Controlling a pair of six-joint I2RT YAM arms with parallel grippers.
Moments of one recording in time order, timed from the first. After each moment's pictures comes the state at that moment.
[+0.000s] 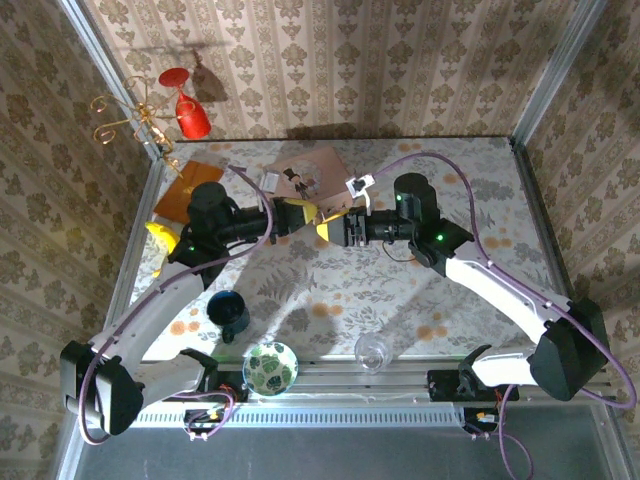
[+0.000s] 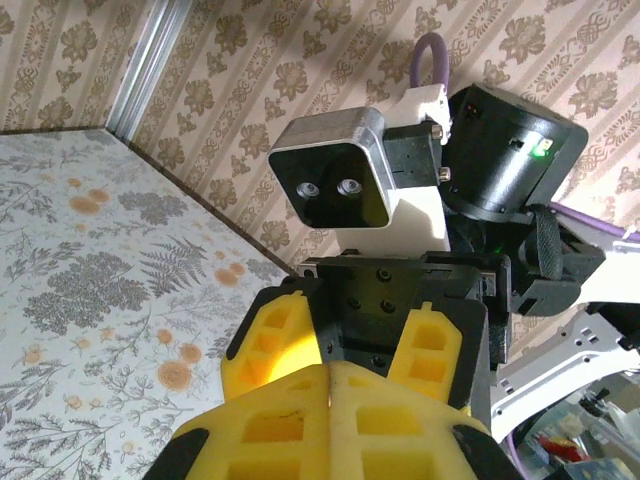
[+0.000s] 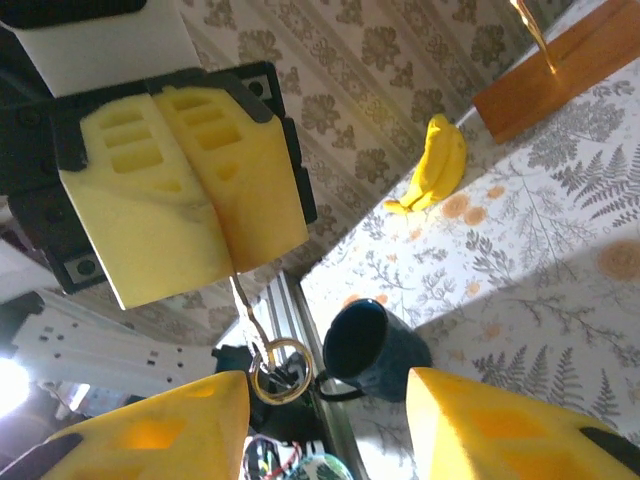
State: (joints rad) left arm -0.50 1.12 0.89 0.23 0.89 -0.58; right arm 0.57 1.31 1.03 0.04 -0.76 0.55
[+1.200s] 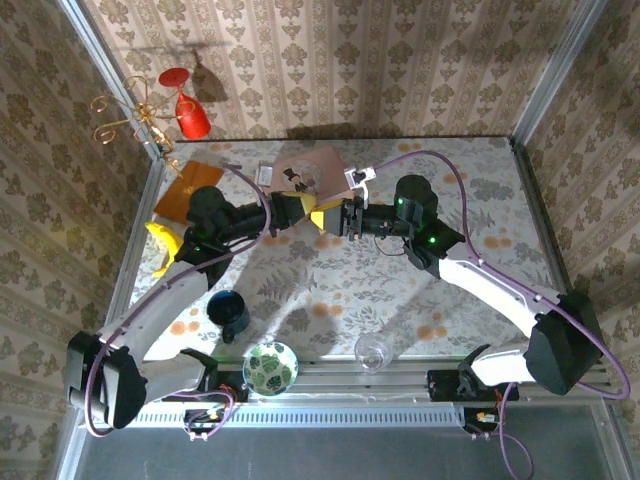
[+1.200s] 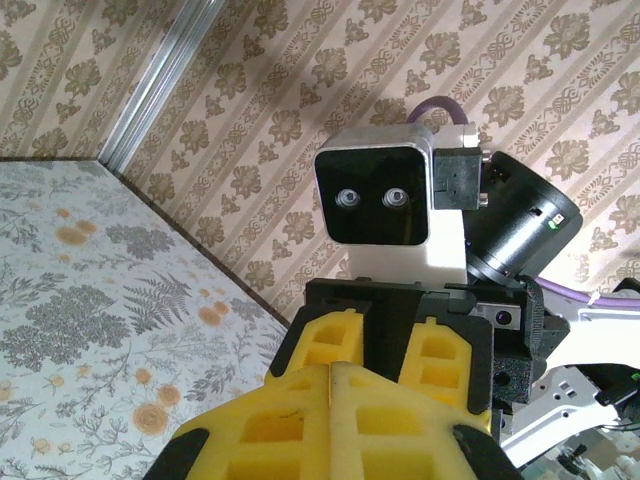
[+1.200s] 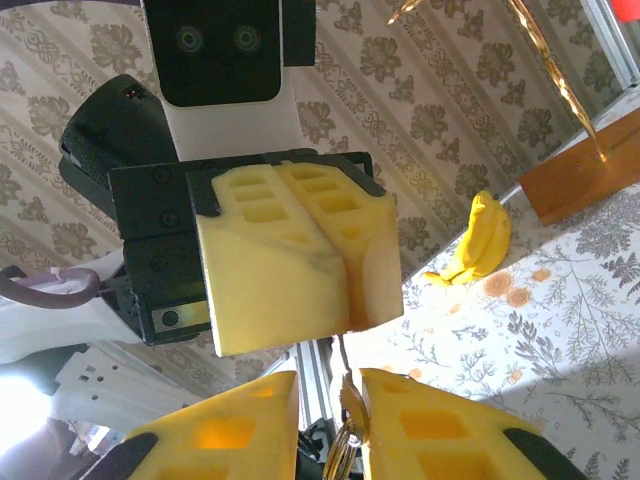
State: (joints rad) left arm -0.48 1.16 0.84 0.46 0.86 -0.76; right arm 0.59 1.34 1.00 0.32 -0.75 0.66
